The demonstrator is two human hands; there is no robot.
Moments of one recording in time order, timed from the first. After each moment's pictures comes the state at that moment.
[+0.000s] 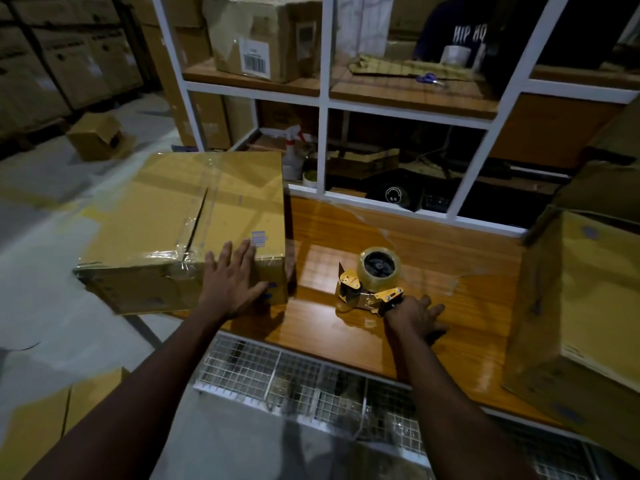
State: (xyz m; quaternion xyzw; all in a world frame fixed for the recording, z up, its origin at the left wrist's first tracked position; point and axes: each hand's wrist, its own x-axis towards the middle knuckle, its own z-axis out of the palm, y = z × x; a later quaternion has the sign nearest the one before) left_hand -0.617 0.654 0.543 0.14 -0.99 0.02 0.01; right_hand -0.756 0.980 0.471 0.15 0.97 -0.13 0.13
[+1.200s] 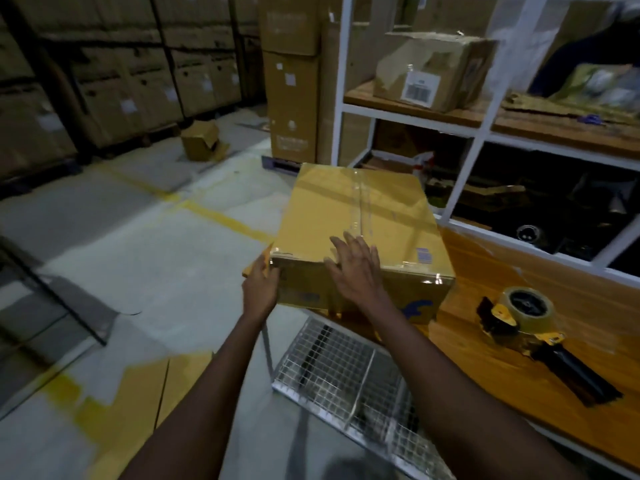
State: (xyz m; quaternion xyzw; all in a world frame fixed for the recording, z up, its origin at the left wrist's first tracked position) left_hand -0.464 0.461 0.545 0.39 -0.76 -0.46 0.26; right_hand -0.598 0.604 0.574 -0.38 0.90 -0.21 -0.02
